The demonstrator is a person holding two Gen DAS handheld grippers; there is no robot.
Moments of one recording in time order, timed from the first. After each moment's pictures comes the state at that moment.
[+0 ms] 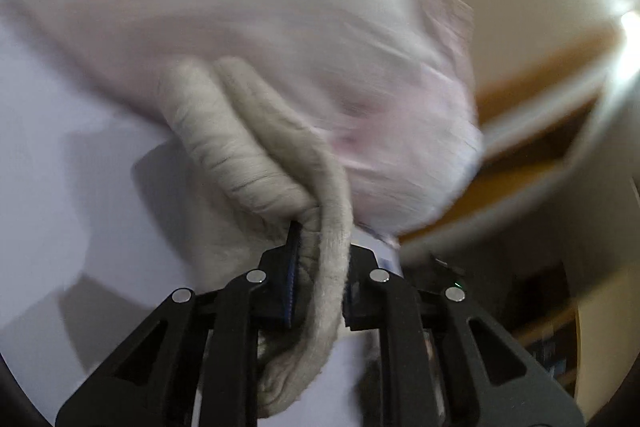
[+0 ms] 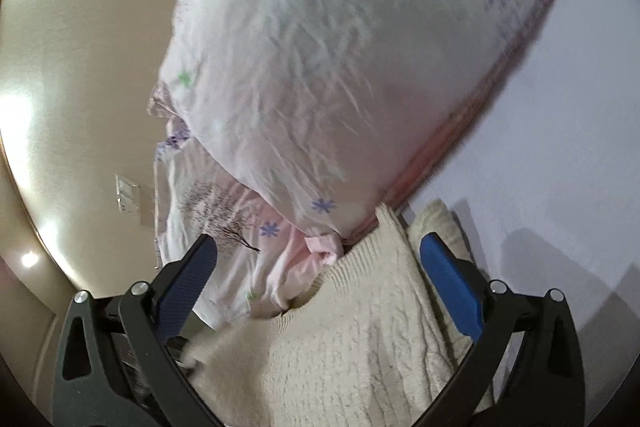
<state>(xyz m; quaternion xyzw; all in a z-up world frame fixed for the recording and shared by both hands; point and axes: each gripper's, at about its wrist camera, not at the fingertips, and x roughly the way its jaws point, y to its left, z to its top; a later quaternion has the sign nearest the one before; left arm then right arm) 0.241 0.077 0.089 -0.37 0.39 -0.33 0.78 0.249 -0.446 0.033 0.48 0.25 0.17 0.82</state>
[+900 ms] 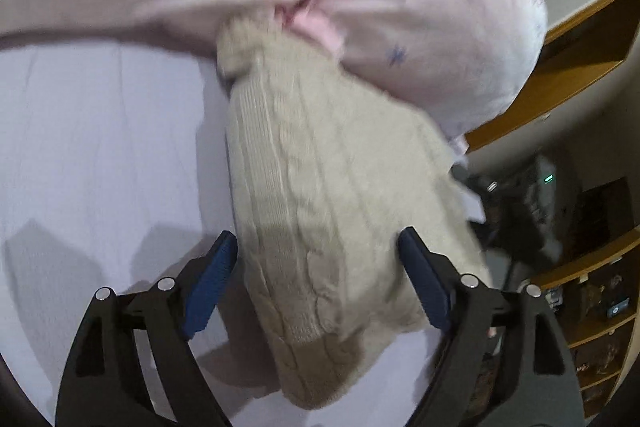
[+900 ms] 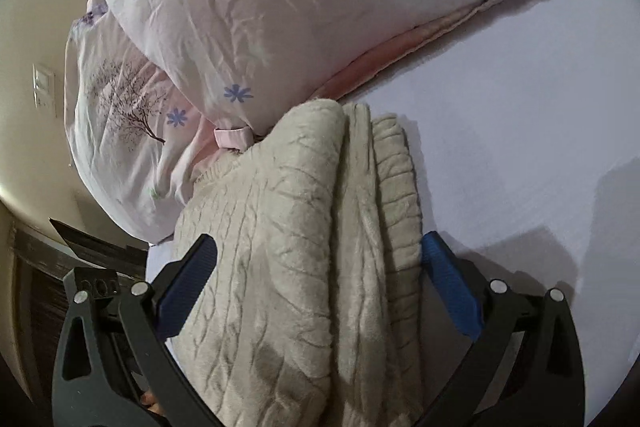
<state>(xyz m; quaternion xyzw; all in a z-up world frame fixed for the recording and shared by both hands) 0.256 -0.055 0.016 -0.20 0.54 -0.28 0.77 0.276 -0.416 0.003 0.32 0.48 0.16 0.80</state>
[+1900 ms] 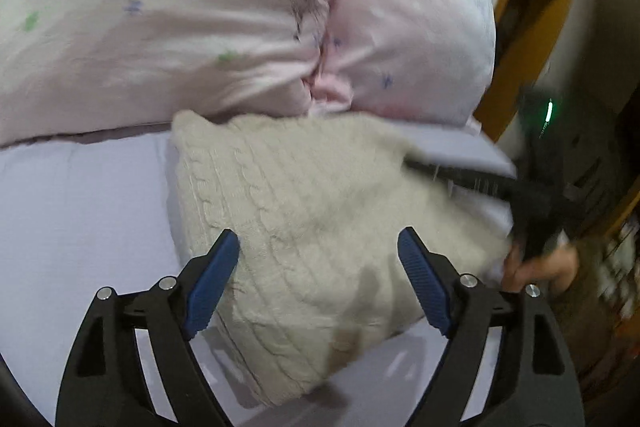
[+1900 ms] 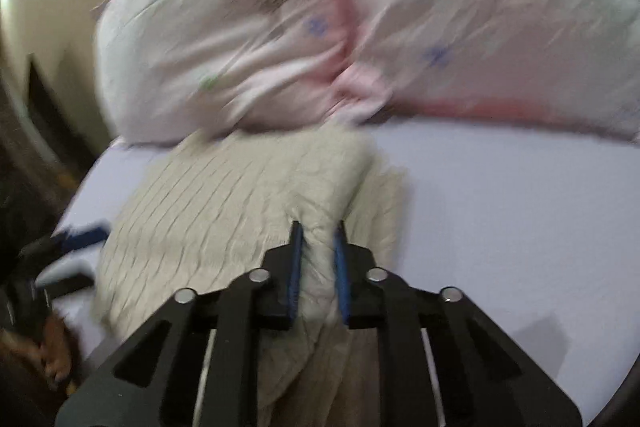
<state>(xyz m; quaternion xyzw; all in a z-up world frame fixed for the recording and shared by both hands) 0.175 -0.015 0.060 -0.04 0.39 -0.26 0.88 0.226 -0.276 0.053 0.08 0.41 0.15 0.90</state>
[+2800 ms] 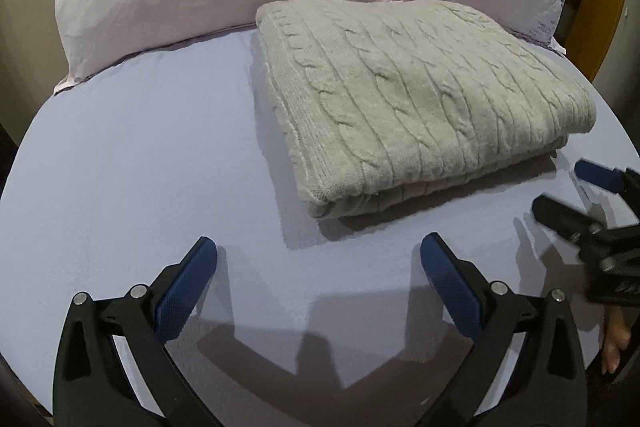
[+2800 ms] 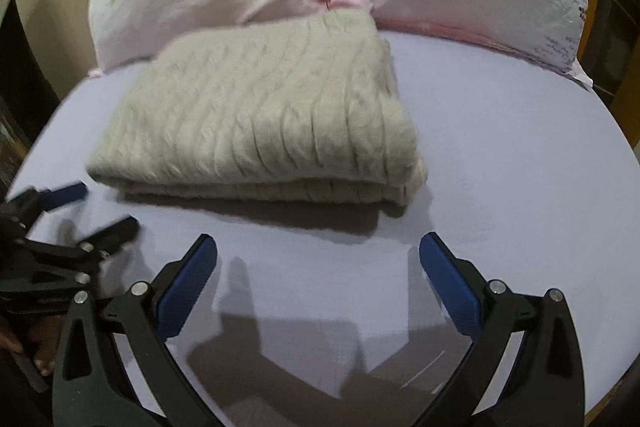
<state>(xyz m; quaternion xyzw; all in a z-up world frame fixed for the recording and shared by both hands) 0.100 -0.010 0.017 0.05 0.47 -0.08 0.88 0.093 -0.225 0.022 -0.01 0.49 0.07 0.87</state>
